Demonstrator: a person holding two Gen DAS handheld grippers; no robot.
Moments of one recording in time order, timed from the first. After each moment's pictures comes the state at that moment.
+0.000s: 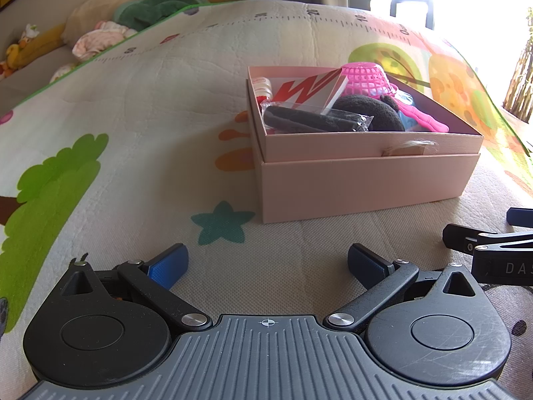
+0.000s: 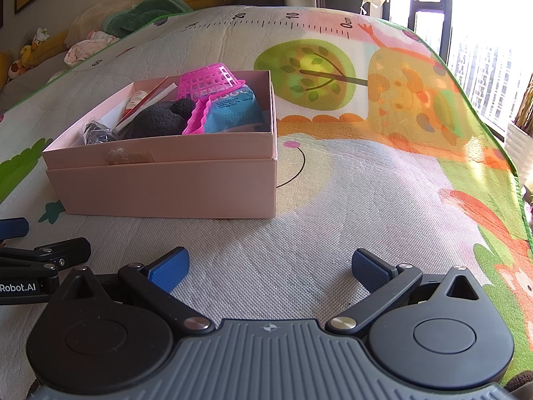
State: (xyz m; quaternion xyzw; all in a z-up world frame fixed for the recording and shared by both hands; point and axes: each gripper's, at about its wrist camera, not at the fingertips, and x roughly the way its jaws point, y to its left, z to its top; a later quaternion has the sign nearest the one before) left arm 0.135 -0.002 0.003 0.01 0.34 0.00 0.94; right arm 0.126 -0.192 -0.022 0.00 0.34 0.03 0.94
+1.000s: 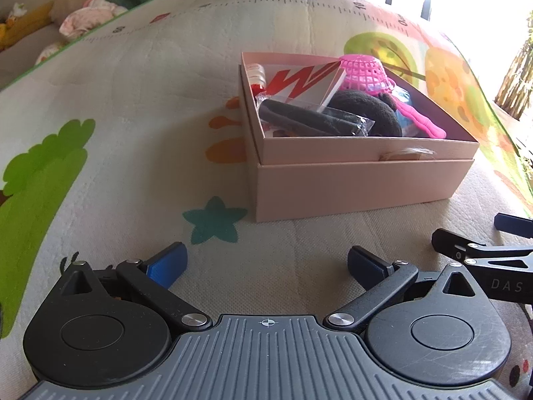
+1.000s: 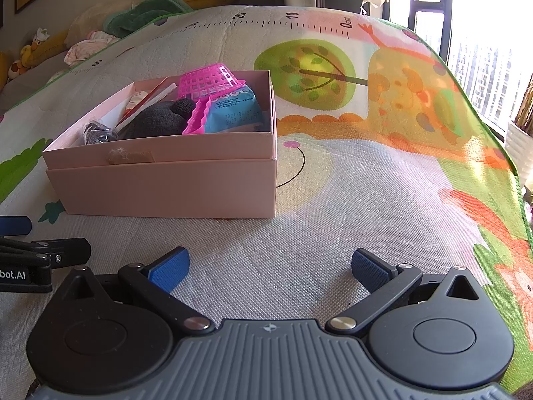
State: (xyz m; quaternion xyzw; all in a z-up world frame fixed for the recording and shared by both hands) left arm 0.151 0.005 0.014 -0.01 0.40 -0.02 0.92; right arm 0.126 -0.191 -0.021 0.00 0.34 0.03 0.94
